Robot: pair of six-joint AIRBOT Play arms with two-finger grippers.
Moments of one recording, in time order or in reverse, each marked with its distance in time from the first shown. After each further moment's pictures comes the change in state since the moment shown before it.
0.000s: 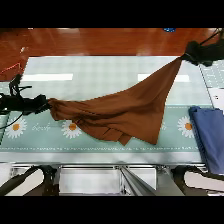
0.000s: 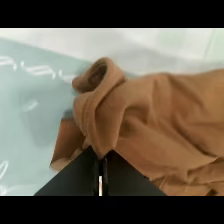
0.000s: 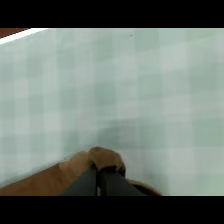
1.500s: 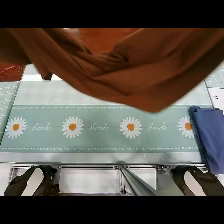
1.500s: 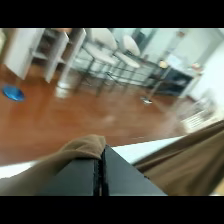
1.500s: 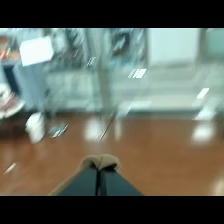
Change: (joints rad) left arm 0.145 0.337 0.775 -0.760 -0.180 0.129; right arm 0.000 0.657 0.314 0.010 -0.062 -0.061
